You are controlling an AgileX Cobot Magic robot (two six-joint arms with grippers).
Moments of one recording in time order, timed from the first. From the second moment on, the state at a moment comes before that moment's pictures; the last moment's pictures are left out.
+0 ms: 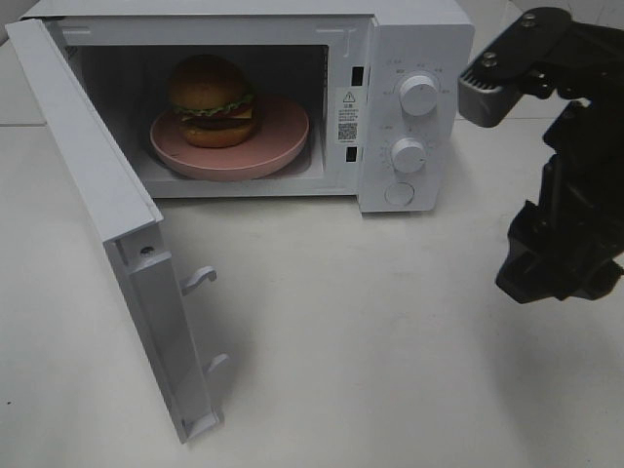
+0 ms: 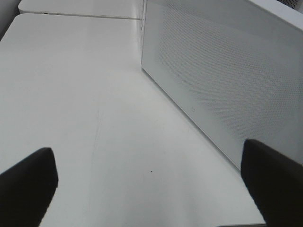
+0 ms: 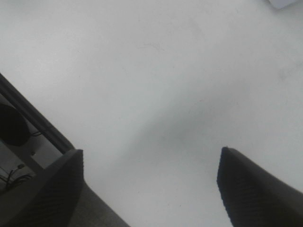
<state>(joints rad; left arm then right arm) -0.02 0.00 -0.50 -0.06 1.05 0.02 0.61 1.22 -0.96 -0.10 1.00 -0.17</state>
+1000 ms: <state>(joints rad) -0.02 0.00 -0.50 -0.06 1.05 0.02 0.34 0.39 -0.60 -0.12 1.10 -0.07</state>
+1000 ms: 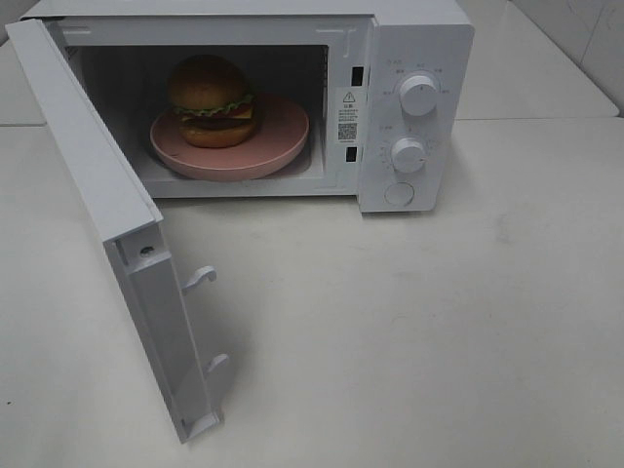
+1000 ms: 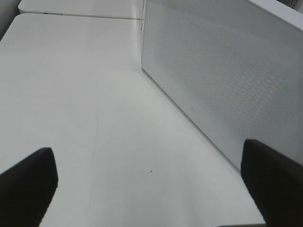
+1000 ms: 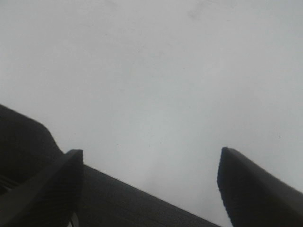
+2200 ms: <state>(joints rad) -0.02 0.00 -0.50 -0.06 1.05 0.02 0.03 0.00 -0.51 -0.08 1.04 -0.02</state>
